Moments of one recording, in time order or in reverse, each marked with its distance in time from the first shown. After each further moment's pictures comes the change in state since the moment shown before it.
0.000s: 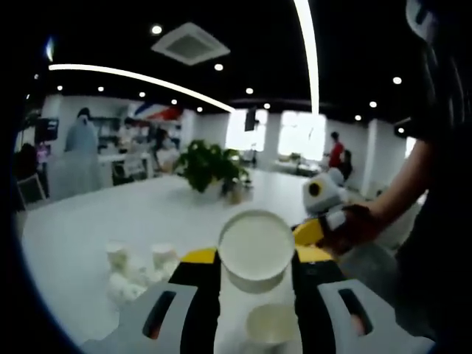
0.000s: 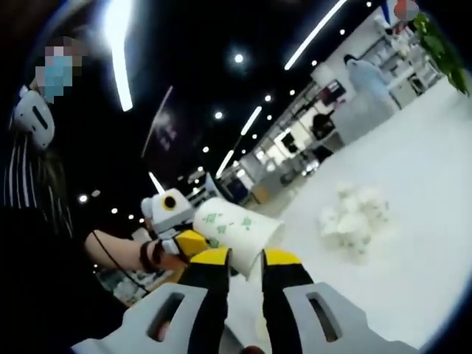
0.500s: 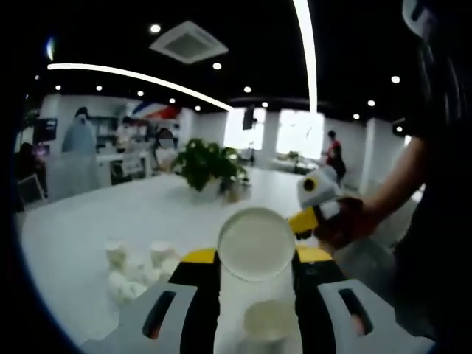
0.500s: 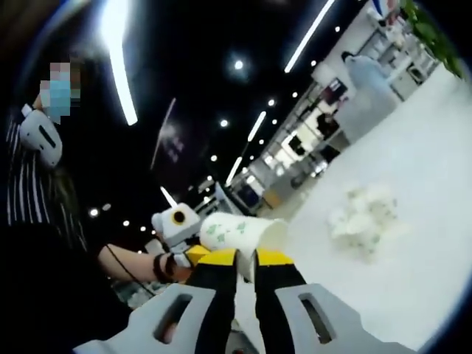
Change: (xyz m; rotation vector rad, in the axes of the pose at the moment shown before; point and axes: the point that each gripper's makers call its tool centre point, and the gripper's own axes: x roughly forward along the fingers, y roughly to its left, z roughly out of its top) left arm -0.003 -0.007 -0.004 0.023 0.006 -0.010; right arm -0.005 0.010 0.008 0.074 -0.043 0.073
